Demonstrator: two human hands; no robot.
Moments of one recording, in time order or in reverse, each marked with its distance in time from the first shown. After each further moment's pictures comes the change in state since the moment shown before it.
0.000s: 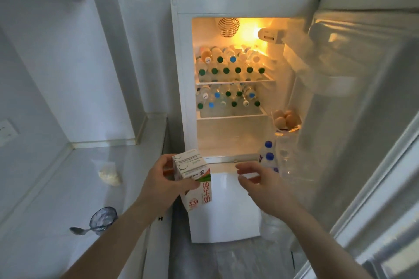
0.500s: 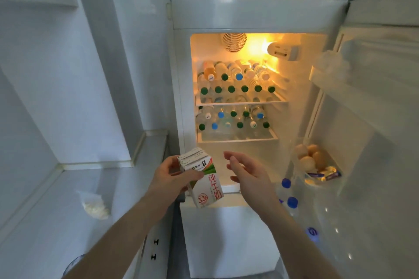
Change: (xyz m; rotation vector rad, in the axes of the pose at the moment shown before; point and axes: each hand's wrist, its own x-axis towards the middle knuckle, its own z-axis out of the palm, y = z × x) left_hand 0.140 0.029 0.023 -0.205 -0.024 -0.129; right_hand 0.139 -0.041 0.012 0.439 0.047 -0.093
